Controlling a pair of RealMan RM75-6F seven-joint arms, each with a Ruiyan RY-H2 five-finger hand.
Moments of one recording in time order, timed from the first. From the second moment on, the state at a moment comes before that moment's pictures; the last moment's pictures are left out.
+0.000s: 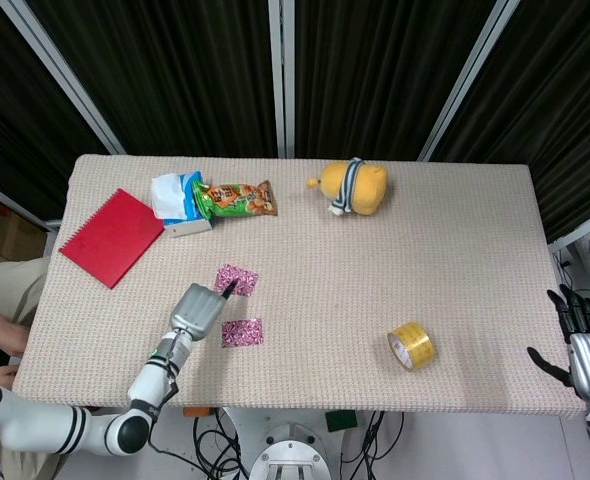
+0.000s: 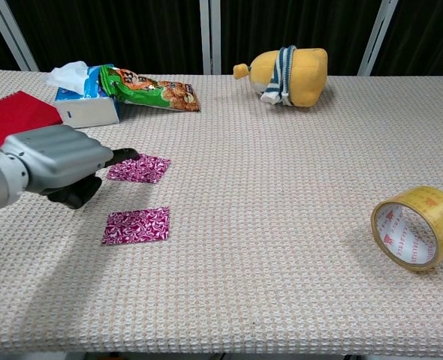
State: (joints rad) left arm -0.79 -1.59 -0.02 -1.74 0.72 1.15 1.07; right arm 0.02 -1.16 0.03 -1.44 -1.52 1.50 0.17
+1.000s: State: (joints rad) left arm -0.86 -1.58 0.06 -1.76 0.48 1.25 1.24; right arm 0.02 -1.16 0.04 -1.44 -1.52 1.49 0.18
